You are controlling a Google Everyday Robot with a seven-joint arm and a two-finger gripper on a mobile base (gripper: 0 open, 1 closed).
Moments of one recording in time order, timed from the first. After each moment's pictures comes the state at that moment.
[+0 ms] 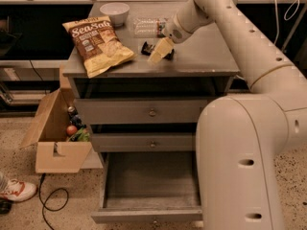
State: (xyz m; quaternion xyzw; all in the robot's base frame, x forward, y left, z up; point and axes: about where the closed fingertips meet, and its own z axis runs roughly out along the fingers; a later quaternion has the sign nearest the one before) arm 0.797 -0.024 0.842 -0.56 0.75 0.15 0.33
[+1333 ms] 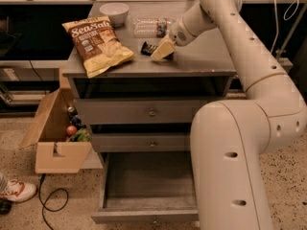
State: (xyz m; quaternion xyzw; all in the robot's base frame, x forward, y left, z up) arm 0.804 -0.035 0.822 -0.53 0.76 0.20 0.31
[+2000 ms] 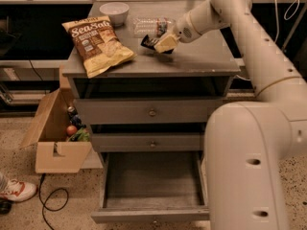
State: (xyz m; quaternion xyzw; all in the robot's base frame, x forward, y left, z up) arm 0.798 -0.044 0.853 -0.51 0.75 0.22 0.36
